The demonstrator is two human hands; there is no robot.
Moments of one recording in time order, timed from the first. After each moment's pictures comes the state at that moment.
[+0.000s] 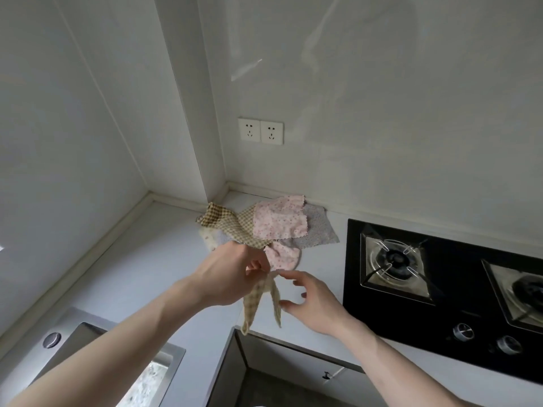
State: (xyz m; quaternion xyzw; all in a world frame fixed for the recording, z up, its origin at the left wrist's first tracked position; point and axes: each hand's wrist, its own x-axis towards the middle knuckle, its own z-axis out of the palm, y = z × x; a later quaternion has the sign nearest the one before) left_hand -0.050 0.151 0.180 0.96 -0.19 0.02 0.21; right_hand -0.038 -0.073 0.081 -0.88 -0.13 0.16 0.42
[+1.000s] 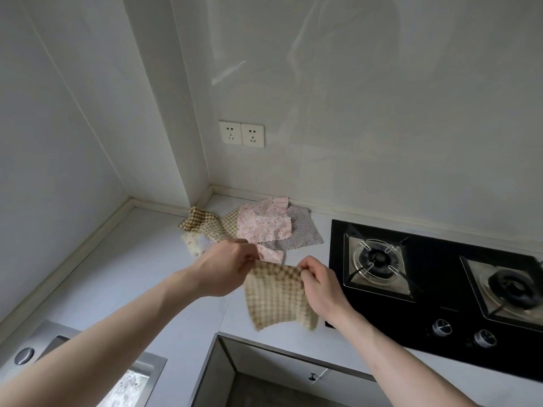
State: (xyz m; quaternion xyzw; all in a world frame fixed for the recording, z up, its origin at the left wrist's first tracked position) left_hand -0.016 0.129 0.169 0.96 -0.22 0.01 0.18; right_hand -0.019 -0.113 0.103 -0.86 -0.03 0.08 0.51
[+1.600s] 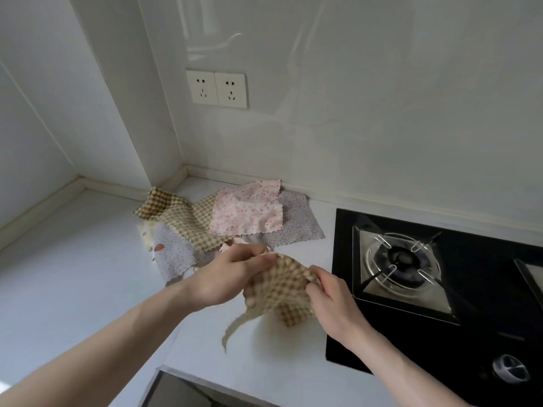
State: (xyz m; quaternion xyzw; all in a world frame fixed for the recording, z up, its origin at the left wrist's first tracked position) left_hand 0.057 0.053 0.029 0.79 -0.05 -0.18 0.58; right_hand 0.061 -0.167 -0.046 -0.85 -0.07 0.11 0.52
